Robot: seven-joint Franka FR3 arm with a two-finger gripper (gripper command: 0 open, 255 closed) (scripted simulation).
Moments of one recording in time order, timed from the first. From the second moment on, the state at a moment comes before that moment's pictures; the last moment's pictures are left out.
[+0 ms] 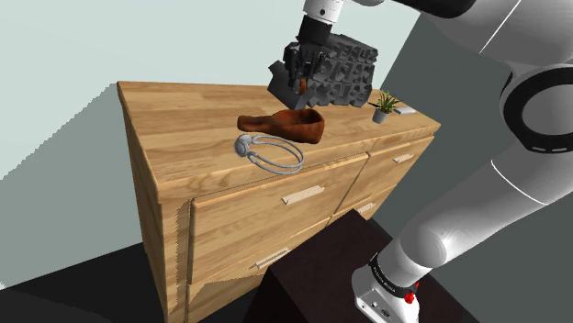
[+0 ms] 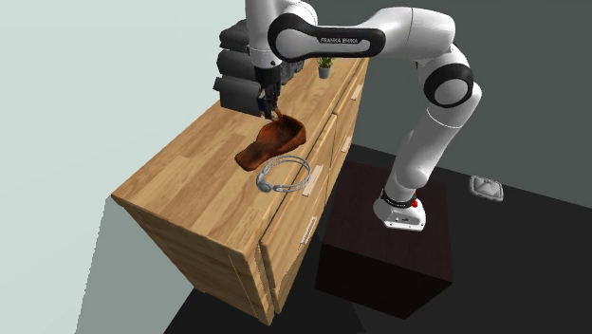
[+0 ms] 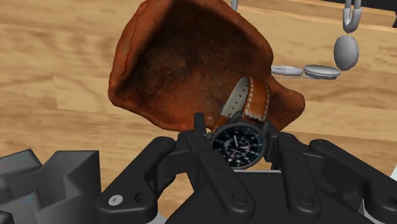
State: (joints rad) arm -0.08 -0.14 0.23 -1.68 0.04 1.55 0.15
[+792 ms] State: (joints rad) arm -0.08 -0.17 0.23 -1.87 0.05 1.71 0.13
